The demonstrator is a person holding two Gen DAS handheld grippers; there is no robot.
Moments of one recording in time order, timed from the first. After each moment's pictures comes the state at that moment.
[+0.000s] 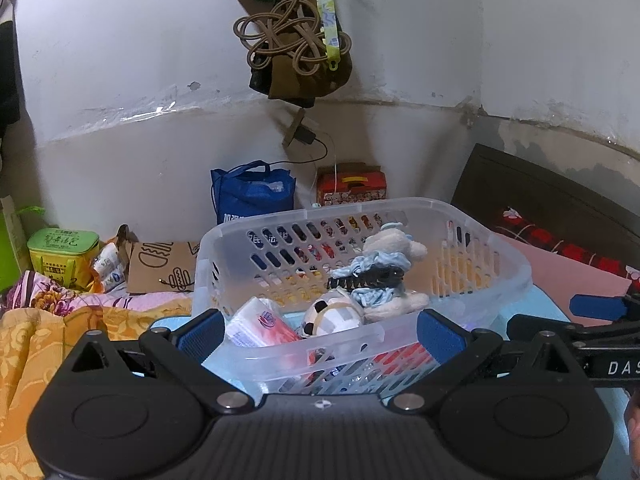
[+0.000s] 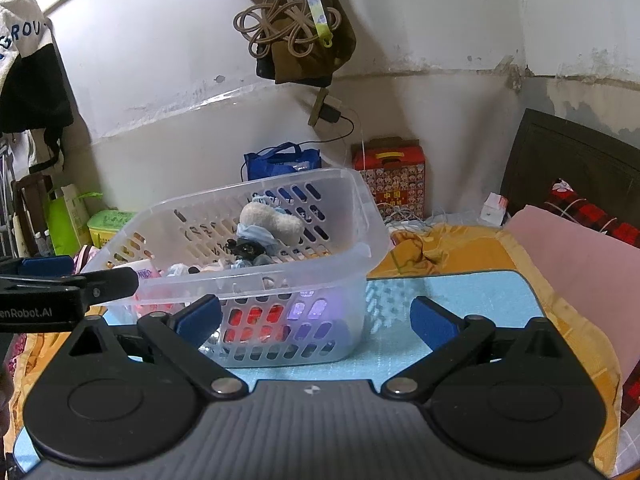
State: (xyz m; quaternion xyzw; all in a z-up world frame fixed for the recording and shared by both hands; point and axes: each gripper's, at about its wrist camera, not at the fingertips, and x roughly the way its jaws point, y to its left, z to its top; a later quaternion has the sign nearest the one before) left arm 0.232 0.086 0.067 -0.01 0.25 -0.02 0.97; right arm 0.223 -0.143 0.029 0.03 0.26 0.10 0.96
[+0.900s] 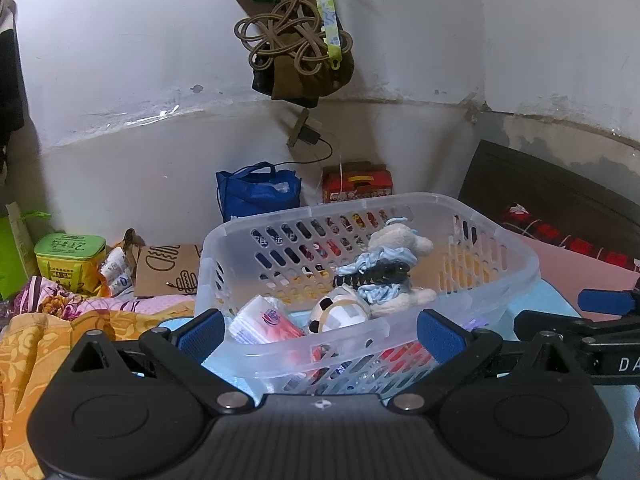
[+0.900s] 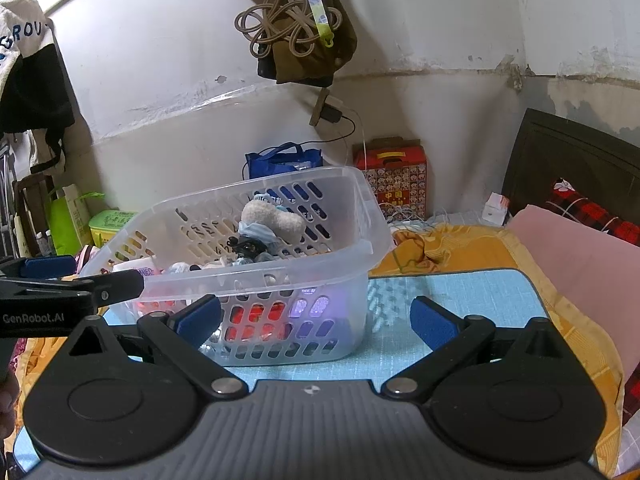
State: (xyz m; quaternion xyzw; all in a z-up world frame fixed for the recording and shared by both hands) left arm 0.233 0.082 0.062 0.00 0.25 -0.01 0.97; right arm 0.223 -0.142 0.026 0.03 0.26 0.10 0.96
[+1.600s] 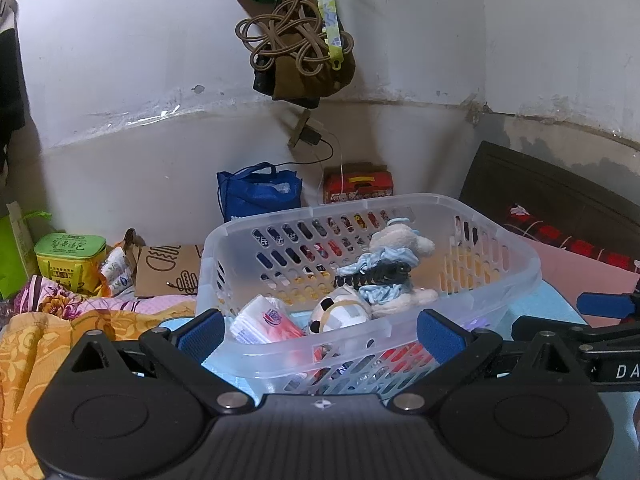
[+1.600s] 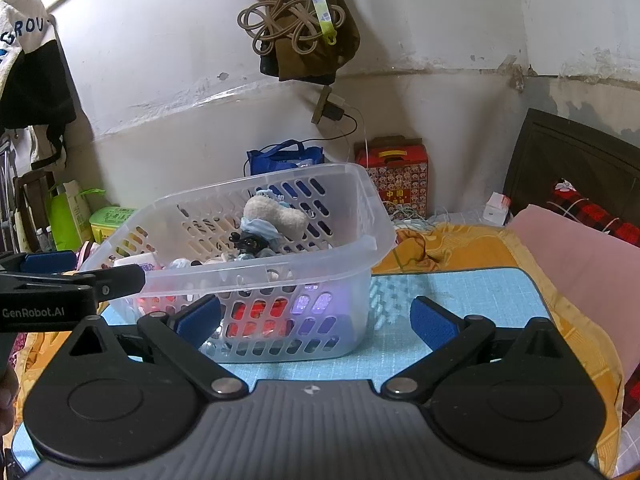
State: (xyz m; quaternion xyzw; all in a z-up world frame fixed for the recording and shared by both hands) left arm 0.232 0.084 0.062 0.00 0.25 -0.01 0.97; right arm 0.222 -0.138 0.024 0.03 0.26 0.10 0.96
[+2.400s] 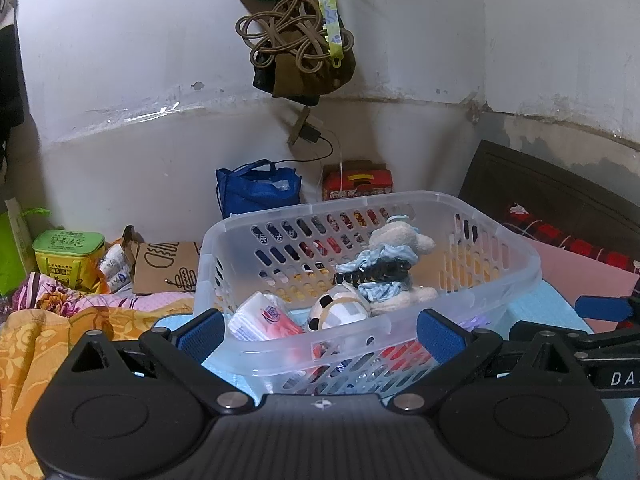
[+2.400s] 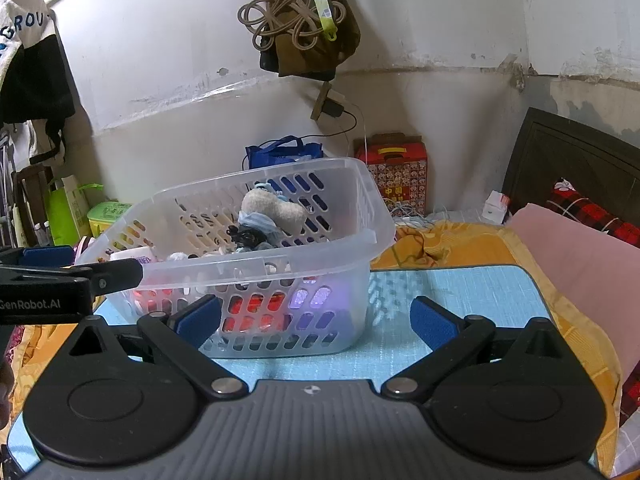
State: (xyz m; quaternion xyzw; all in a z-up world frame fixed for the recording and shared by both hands) left arm 0.234 0.084 0.060 -0.01 0.25 -0.01 0.97; right arm 0.222 -0.137 0.020 0.02 0.27 0.10 0.96
